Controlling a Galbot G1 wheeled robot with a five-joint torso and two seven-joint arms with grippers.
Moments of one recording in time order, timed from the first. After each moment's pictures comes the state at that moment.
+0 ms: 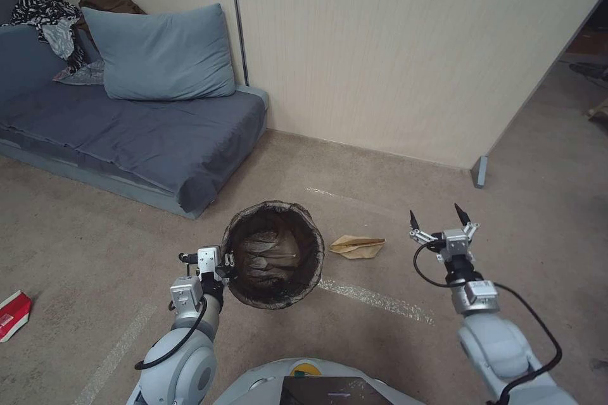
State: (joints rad) left arm 1.69 -1.30 -0.37 -2.32 -0.40 0.44 -0.41; right arm -1.60 1.03 0.64 1.94 0.13 0.22 0.16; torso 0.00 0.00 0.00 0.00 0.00
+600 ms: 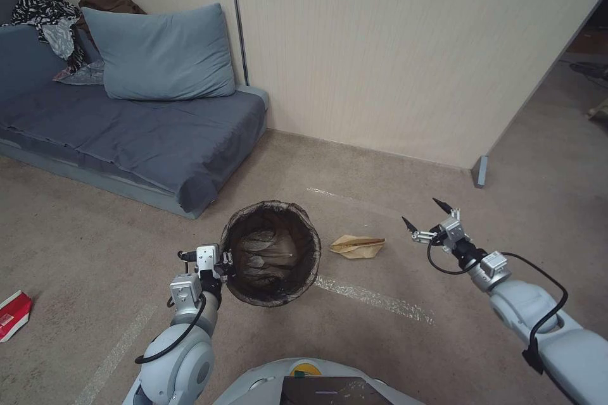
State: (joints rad) left arm 1.66 -1.28 -0.38 -2.30 -0.41 0.43 -0.40; right arm -1.42 0.66 0.49 1.65 0.44 0.33 -0.21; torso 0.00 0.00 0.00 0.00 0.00
